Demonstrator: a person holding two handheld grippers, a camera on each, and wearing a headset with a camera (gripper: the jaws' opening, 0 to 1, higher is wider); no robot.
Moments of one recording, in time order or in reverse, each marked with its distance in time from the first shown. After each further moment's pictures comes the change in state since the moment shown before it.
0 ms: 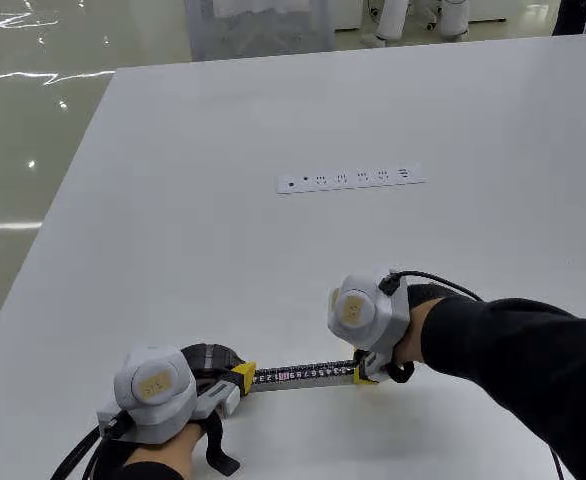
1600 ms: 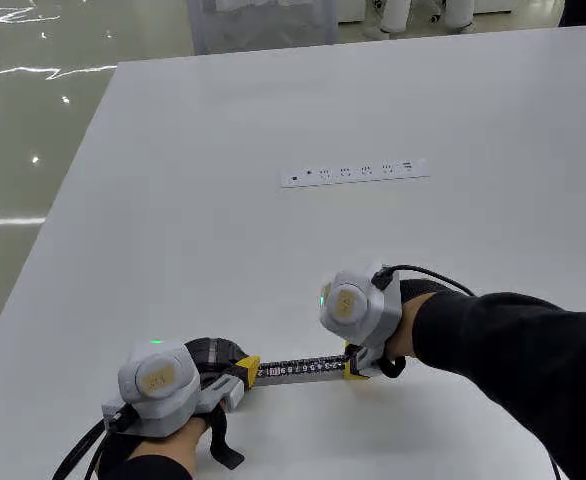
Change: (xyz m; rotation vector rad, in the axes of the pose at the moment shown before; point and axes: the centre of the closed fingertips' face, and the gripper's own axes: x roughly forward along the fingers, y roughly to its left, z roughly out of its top) left arm 0.000 0.000 0.000 -0.002 0.001 0.000; right arm 0.005 0.003 0.016 -0.010 -0.029 0.012
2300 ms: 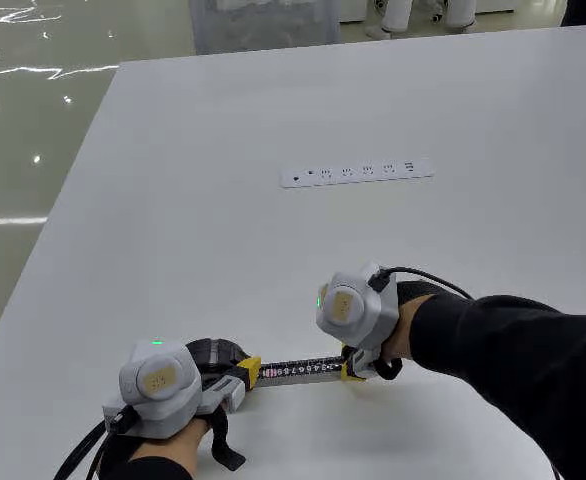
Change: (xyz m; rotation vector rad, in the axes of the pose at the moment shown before) left arm 0.000 0.000 0.000 -0.001 0.000 0.000; right arm 0.002 0.001 0.007 -0.010 -0.014 -0.001
